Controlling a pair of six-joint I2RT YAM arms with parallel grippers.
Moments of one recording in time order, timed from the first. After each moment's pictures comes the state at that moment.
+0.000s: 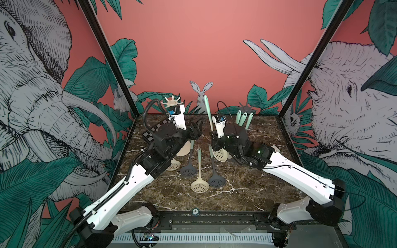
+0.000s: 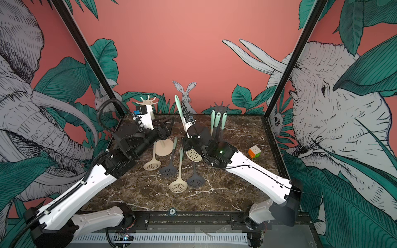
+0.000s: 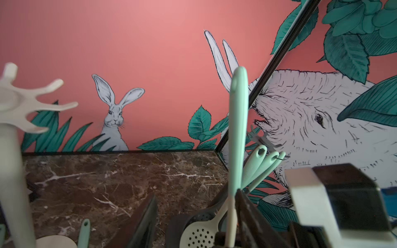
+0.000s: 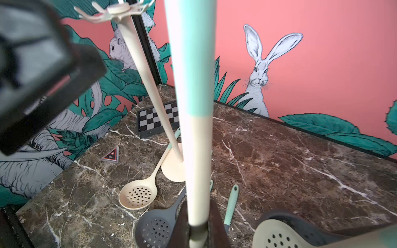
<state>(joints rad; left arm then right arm) -0.75 1.05 1.17 -0.08 -0.18 -0.43 0.97 1.37 1.46 -0.47 0.35 0.23</state>
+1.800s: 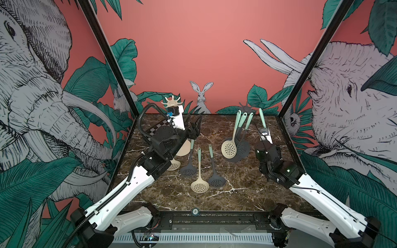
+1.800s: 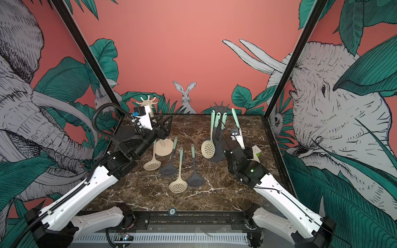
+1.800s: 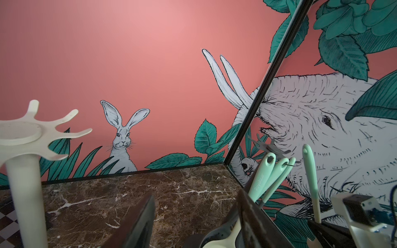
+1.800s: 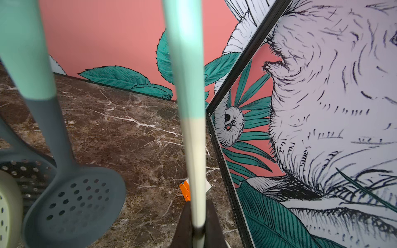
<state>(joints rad) -0.71 1.06 1.09 0.07 -0.15 -0.33 0.70 0.96 0.95 -0.56 1.01 0.06</state>
